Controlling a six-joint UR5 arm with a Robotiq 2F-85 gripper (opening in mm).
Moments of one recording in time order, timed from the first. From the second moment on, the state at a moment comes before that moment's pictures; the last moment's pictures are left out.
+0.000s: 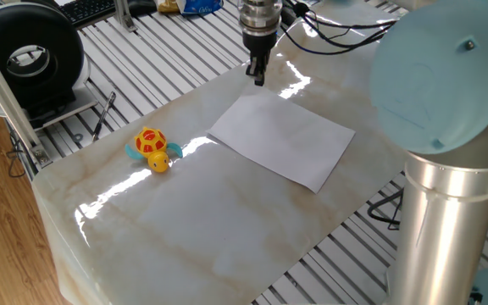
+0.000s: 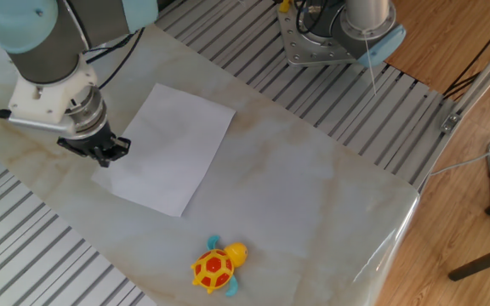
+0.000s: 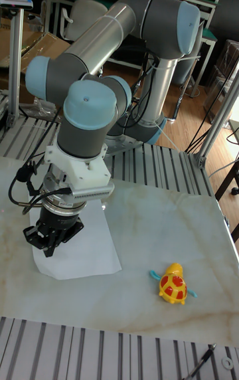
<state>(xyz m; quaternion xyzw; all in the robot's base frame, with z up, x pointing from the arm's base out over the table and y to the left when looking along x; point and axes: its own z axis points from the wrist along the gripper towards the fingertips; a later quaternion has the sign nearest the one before) 0.637 -0.109 0.049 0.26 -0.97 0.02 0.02</state>
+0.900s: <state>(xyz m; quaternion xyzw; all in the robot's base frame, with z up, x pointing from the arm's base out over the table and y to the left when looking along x) 0.643 -0.097 0.069 0.27 -0.96 0.03 0.01</state>
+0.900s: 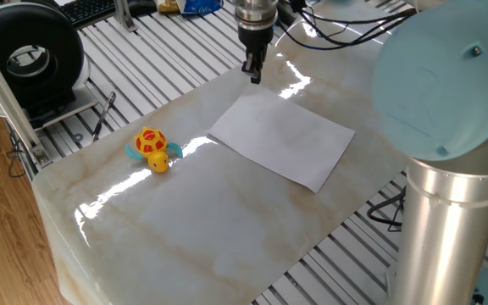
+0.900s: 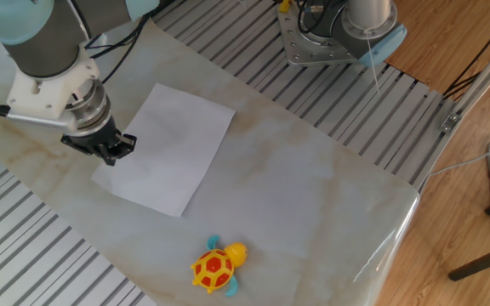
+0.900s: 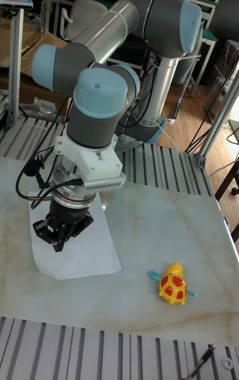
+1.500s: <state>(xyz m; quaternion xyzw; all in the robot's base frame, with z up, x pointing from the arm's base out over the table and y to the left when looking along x) 0.616 -0.093 0.120 0.26 -0.97 0.02 0.03</state>
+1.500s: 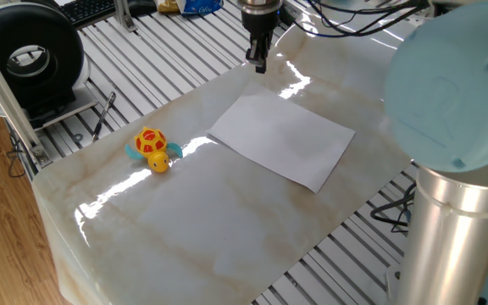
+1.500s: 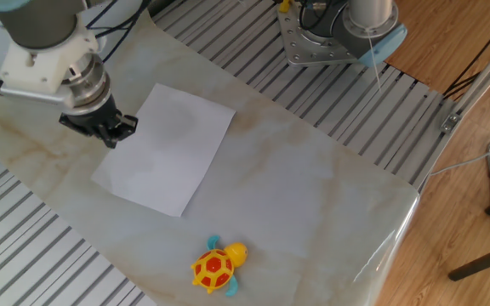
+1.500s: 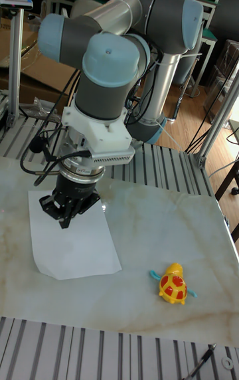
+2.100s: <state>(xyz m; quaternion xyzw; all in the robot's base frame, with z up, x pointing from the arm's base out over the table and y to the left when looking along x) 0.621 -0.092 0.122 0.28 -0.96 0.02 0.03</state>
